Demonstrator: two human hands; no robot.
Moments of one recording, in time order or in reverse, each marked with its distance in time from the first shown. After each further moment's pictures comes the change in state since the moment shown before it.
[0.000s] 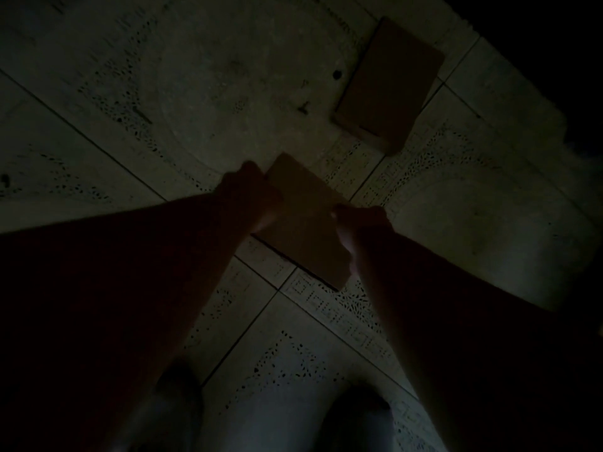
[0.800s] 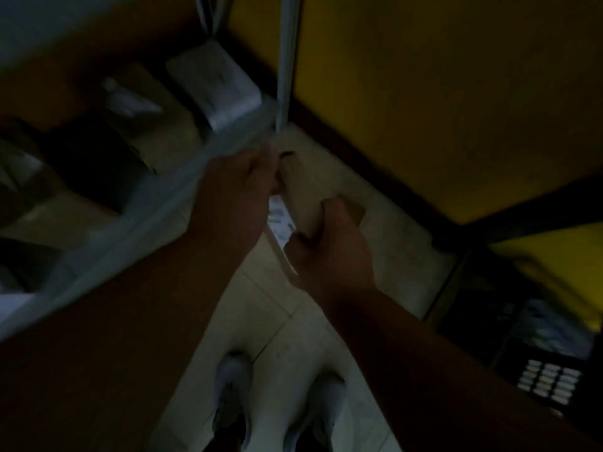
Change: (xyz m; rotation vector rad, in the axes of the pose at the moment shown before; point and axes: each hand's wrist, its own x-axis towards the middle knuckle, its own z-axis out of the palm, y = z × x) left_hand -0.424 0.112 -0.359 -0.332 0.540 0.567; right_hand -0.481 -0.103 -0.207 -0.068 0.295 -1.141
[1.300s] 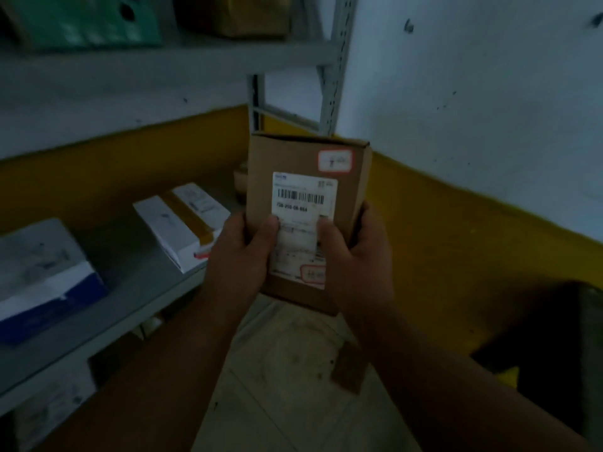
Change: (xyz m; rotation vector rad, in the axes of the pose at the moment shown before) left_hand -0.077 0.237 -0.293 -0.610 0.216 0.097; right_hand -0.025 -0.338 -0.262 0.713 0.204 -0.348
